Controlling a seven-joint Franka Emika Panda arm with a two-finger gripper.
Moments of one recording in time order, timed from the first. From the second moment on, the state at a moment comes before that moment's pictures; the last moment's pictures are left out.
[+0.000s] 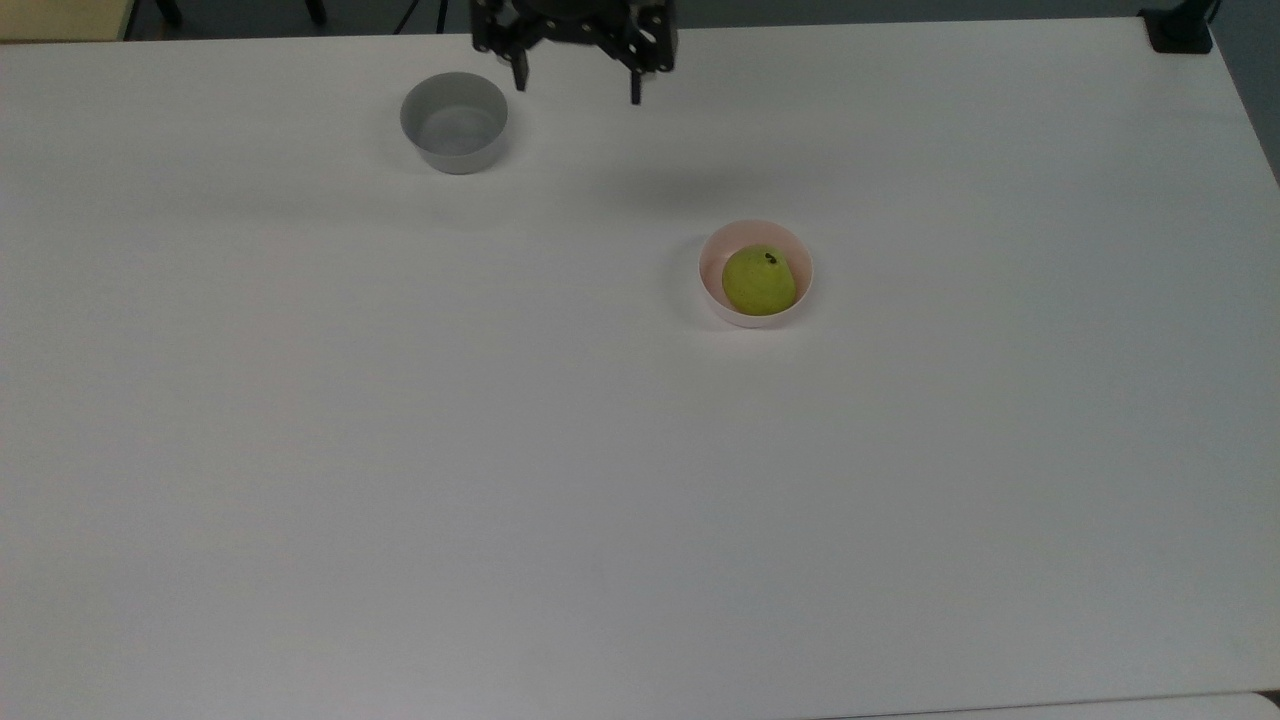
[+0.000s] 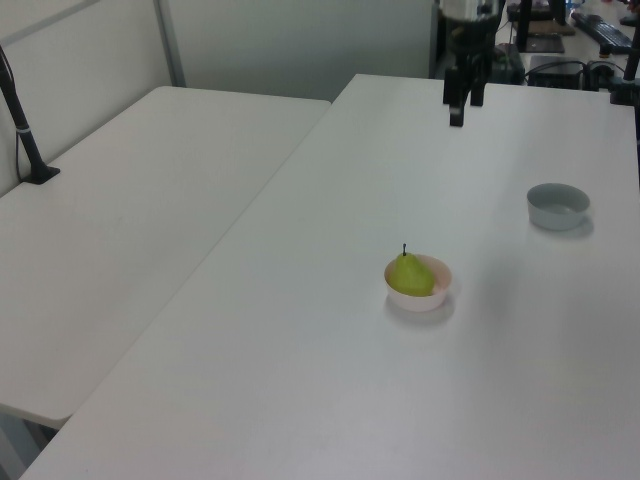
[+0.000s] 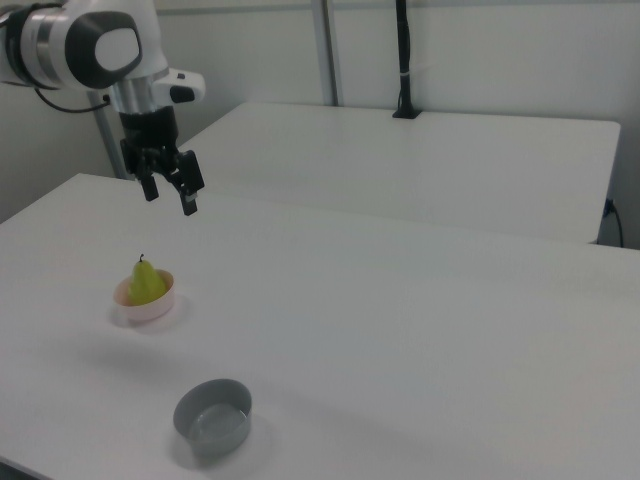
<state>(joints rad) 0.00 0.02 0.10 -1.69 0.01 1.68 0.23</state>
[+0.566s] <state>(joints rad) -0.12 -0.02 0.10 -1.67 0.02 1.68 0.03</state>
